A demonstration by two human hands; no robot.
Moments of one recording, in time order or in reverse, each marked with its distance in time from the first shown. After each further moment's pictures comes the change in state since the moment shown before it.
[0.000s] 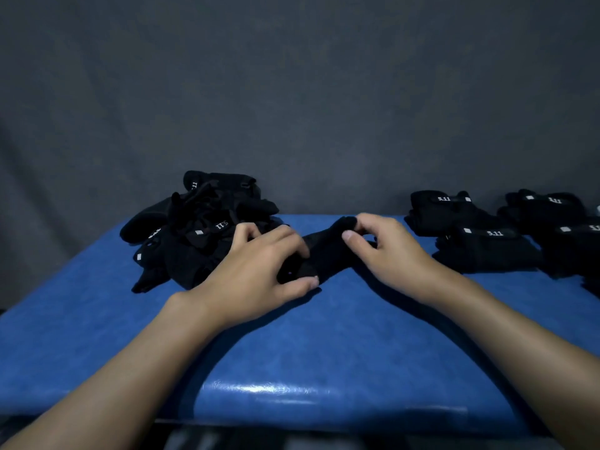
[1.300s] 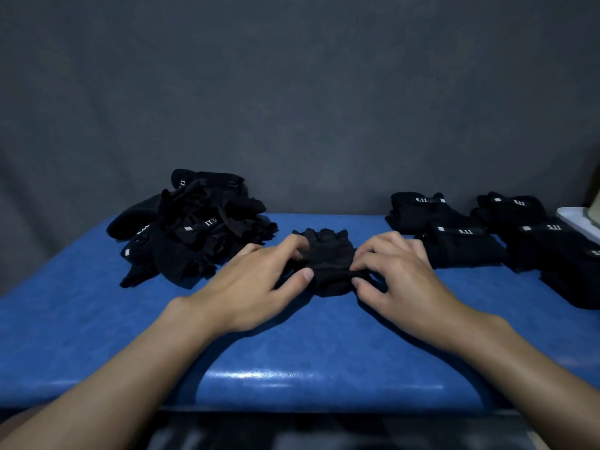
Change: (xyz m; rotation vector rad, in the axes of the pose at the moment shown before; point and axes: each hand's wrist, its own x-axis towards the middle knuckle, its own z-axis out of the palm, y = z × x) left_hand -0.008 0.022 0.001 -0.112 -0.195 -0.060; right_hand -0.063 0.001 -0.022 -0.394 -0.017 -0.214
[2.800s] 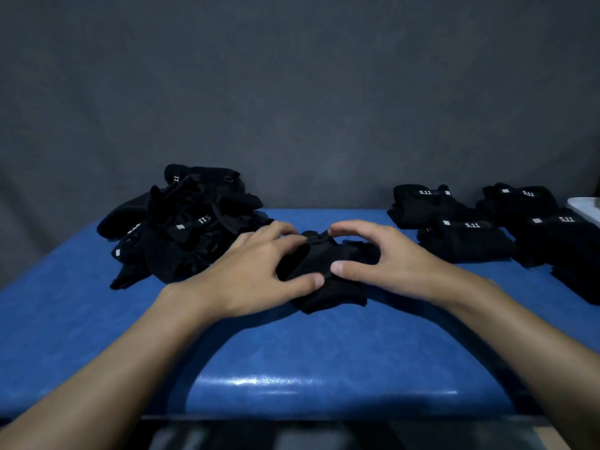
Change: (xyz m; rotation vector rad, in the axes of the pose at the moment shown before) left_hand 0.020 -0.003 -0.006 0.055 -0.122 -0.112; right_hand 0.036 0.019 0.003 0.489 -0.262 0.191
